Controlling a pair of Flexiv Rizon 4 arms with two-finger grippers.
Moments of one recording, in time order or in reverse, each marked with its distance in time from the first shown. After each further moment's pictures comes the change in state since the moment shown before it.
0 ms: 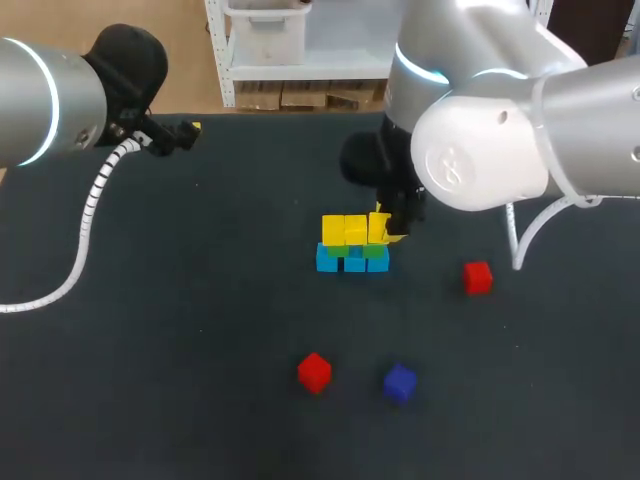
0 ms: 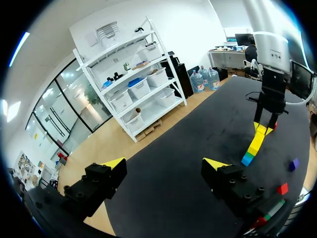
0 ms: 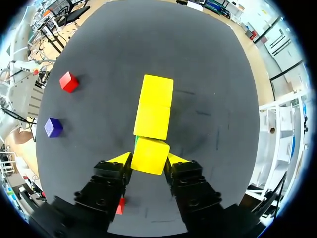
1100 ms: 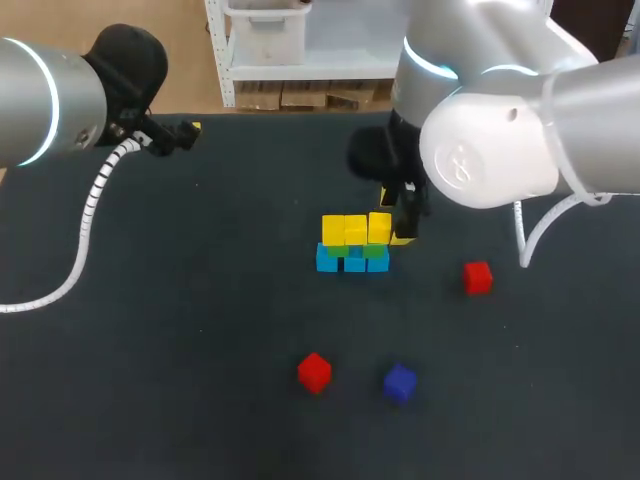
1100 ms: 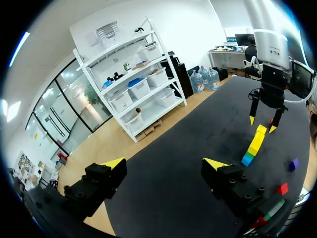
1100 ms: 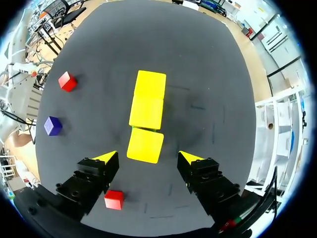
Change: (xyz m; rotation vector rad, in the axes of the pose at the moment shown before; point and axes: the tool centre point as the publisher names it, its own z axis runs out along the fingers) left arm 0.000 0.000 0.000 0.000 0.000 0.000; right arm 0.011 -0.005 -0.007 0.022 0.008 0.030
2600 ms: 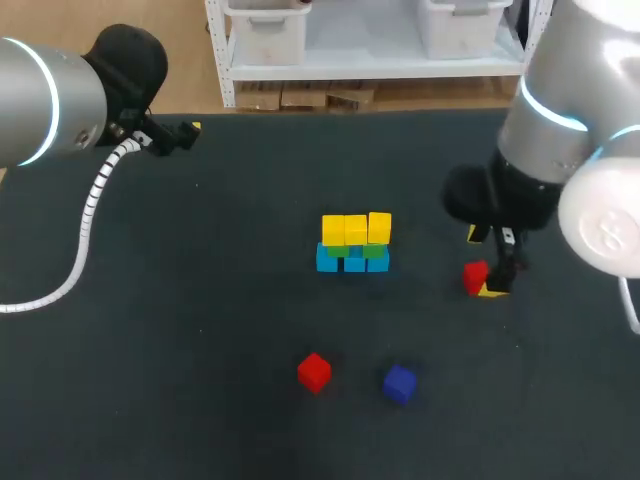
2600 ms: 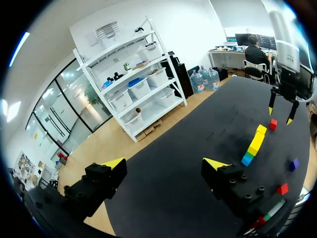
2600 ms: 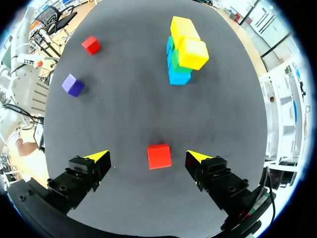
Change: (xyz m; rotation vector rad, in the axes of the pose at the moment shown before) left arm 0.000 0.000 0.000 0.000 0.000 0.000; right arm 0.105 0.082 -0.001 -0.004 0.009 0.143
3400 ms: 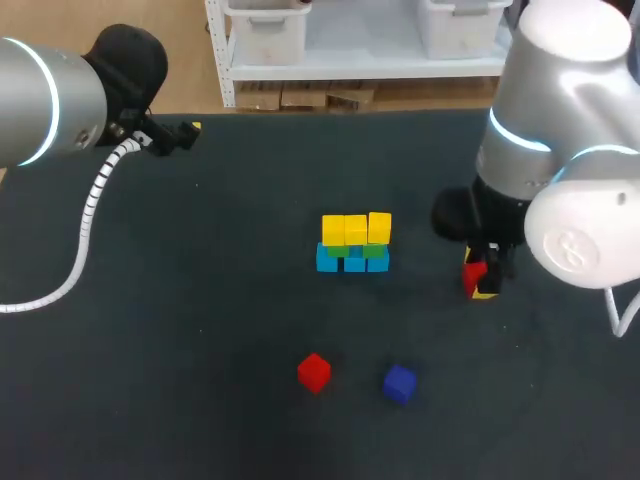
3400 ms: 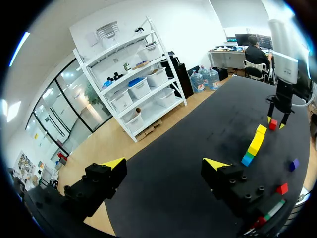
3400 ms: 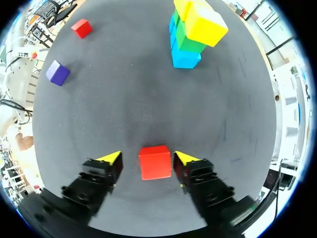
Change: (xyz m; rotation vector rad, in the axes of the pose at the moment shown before) left arm 0.000 0.000 0.000 0.000 0.000 0.000; right arm 0.005 -0.009 0.036 -0.024 0.085 -0.025
